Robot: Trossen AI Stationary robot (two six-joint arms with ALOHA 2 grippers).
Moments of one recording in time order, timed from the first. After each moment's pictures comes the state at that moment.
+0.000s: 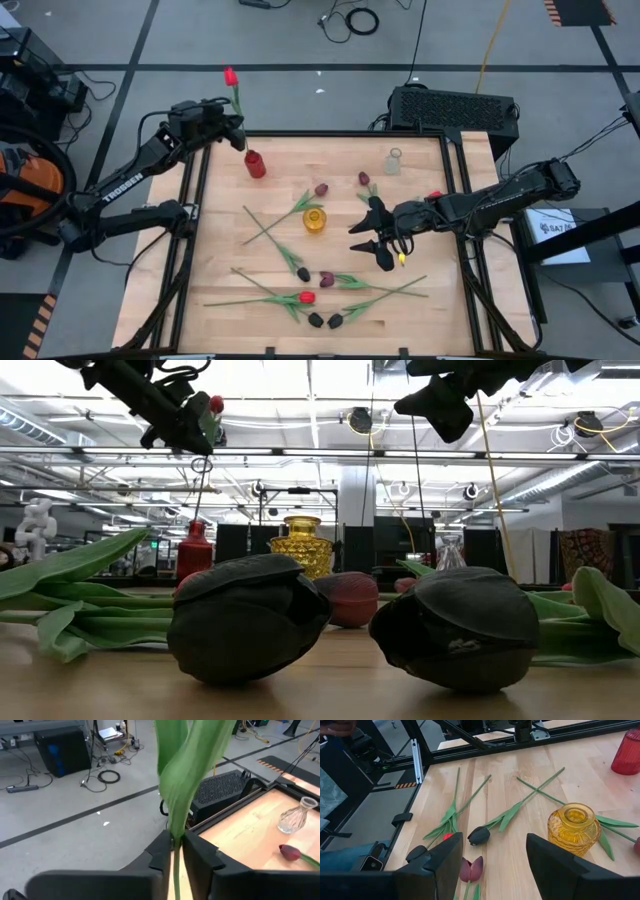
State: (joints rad) left arm 0.84 0.89 0.83 -0.31 -0.03 -0.10; right arm 0.23 1.23 0.79 0.02 0.06 0.32
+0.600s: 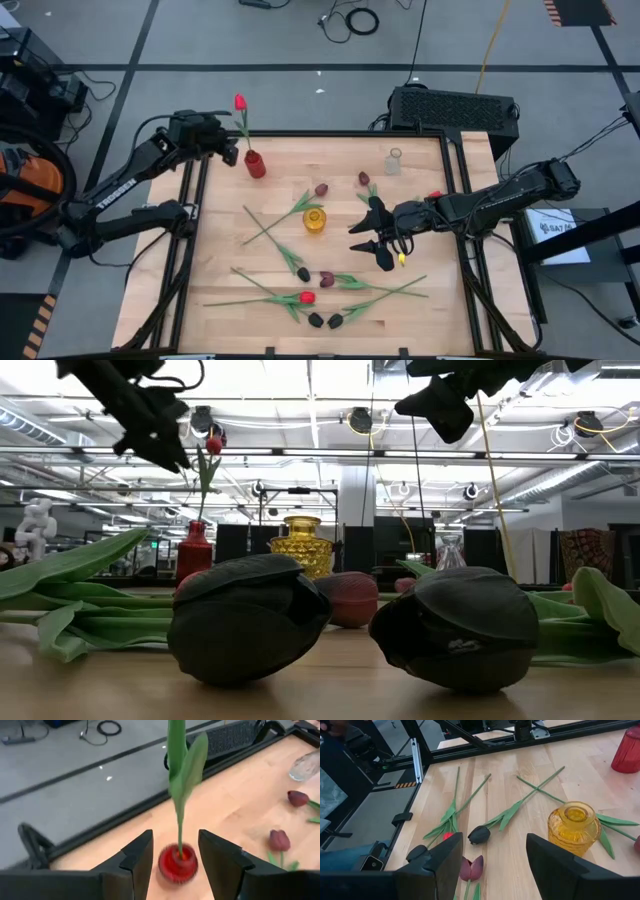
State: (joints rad) left arm 0.84 0.80 0.83 -0.64 -0.03 -0.14; right arm 0.23 1.23 0.79 0.01 0.06 0.33
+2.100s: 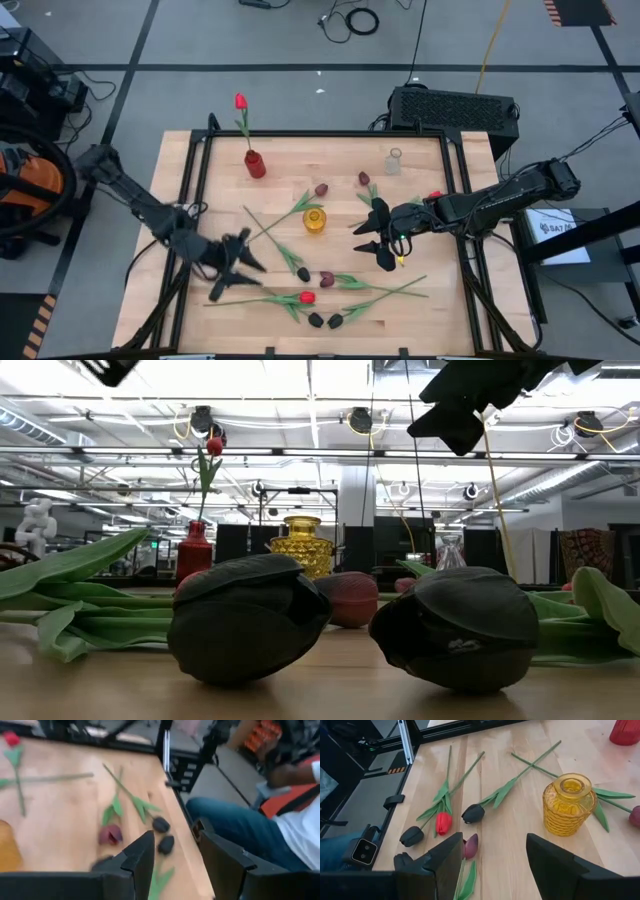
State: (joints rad) left arm -0.67 1.01 0.66 -0.01 -0.25 -0.42; right arm 0.23 1.23 0.79 -0.09 0.06 0.36
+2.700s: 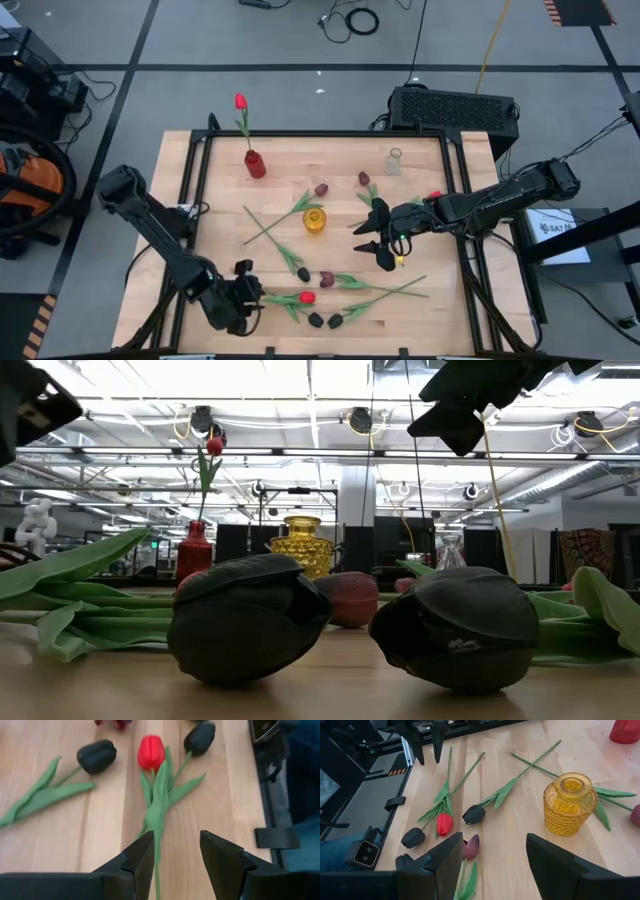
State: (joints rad) left arm -0.84 1.51 0.90 -0.40 -0.37 -0.78; right arm 0.23 1.23 0.79 -0.09 0.05 0.37
